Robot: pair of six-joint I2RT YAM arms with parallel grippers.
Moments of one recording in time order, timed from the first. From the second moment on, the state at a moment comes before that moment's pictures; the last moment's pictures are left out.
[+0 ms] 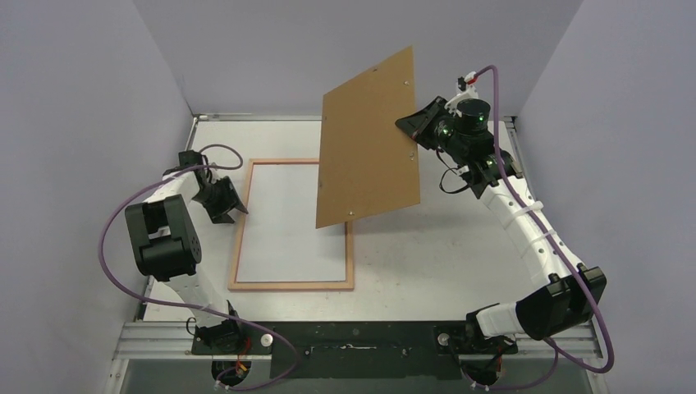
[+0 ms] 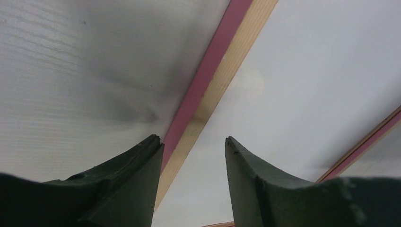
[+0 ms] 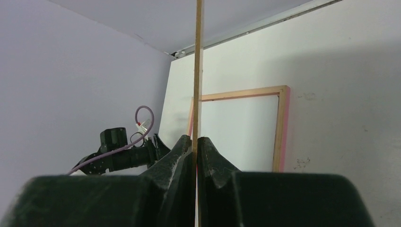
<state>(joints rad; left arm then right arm) 0.25 1.80 1.20 -0.71 0.29 -0.31 0.33 1.37 1.42 -0.28 -0.20 0.83</state>
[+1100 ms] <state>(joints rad) 0.06 1.94 1.22 -0.53 0.51 -0.48 0.29 1.44 1.17 -0.03 -0.45 0.94</state>
